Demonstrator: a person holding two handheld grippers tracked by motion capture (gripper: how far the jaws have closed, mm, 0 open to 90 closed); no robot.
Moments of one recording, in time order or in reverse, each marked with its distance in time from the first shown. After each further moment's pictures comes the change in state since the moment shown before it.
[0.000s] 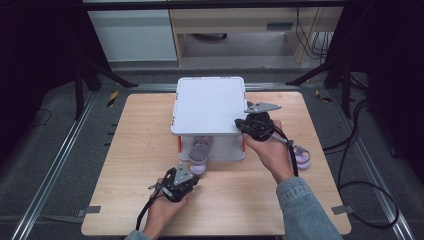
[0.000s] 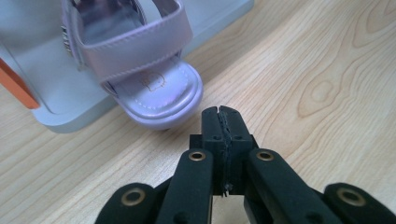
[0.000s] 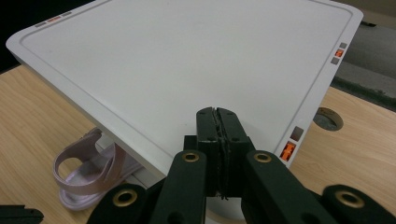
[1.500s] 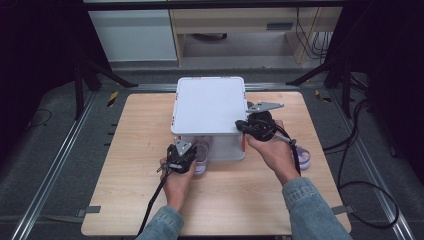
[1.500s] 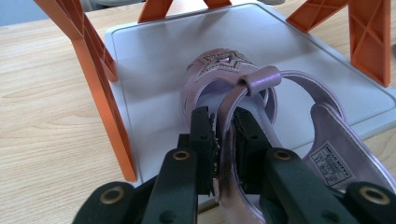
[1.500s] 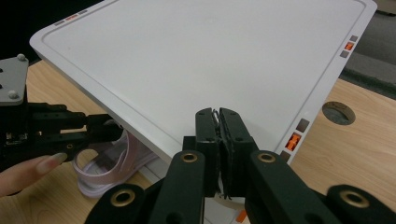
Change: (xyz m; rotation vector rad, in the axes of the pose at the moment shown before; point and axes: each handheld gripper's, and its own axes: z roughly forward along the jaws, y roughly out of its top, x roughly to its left) left arm 0.042 0.040 0.040 -0.148 0.309 -0.263; right arm -0.002 0.002 -0.008 0.028 0.047 0.012
